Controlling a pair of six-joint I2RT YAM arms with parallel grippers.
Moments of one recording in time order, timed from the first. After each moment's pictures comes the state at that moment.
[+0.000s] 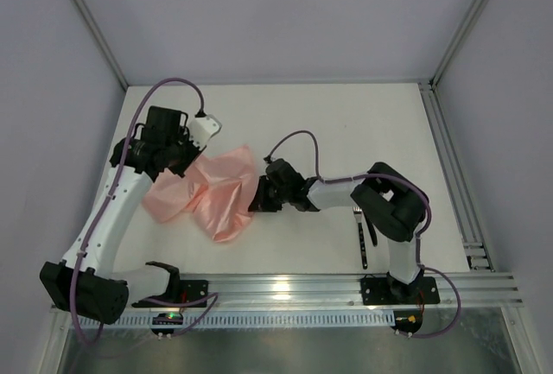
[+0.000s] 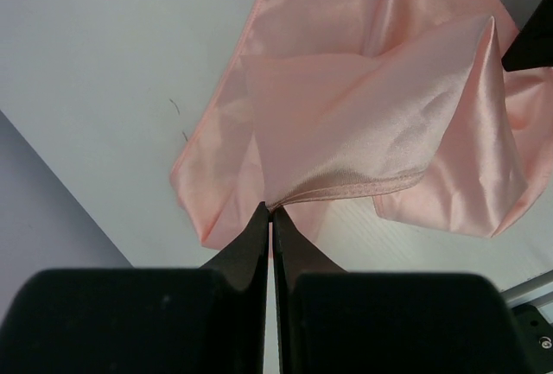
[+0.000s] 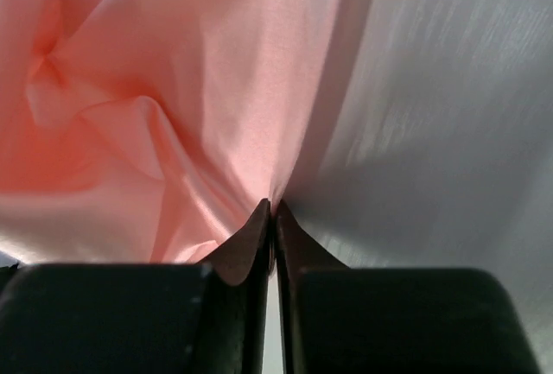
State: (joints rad) left arm -0.27 1.21 1.28 -0.98 0.03 0.55; right arm 0.88 1.91 0.99 0.19 -0.22 0.90
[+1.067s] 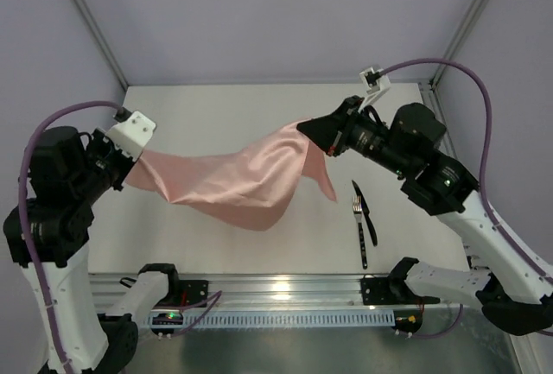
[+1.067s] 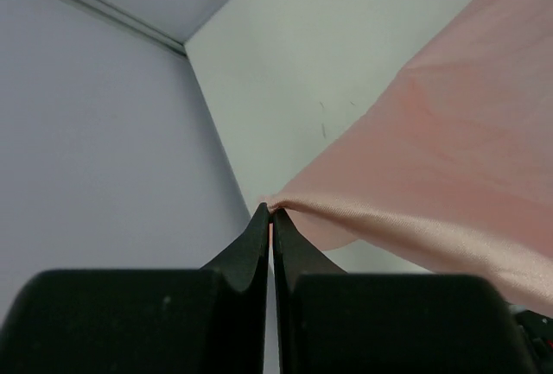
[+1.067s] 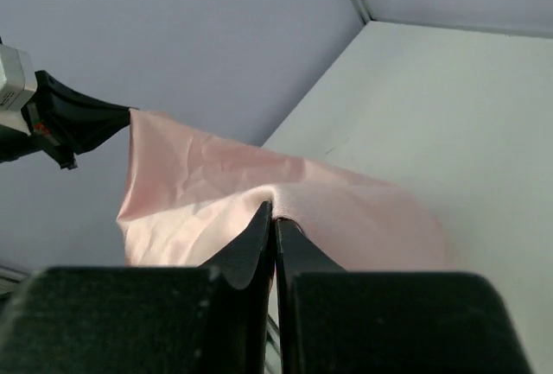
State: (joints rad) left arm -0.01 0.95 1.81 -1.32 0.11 0.70; right arm 0.78 1.04 1.41 -0.37 -0.11 0.56
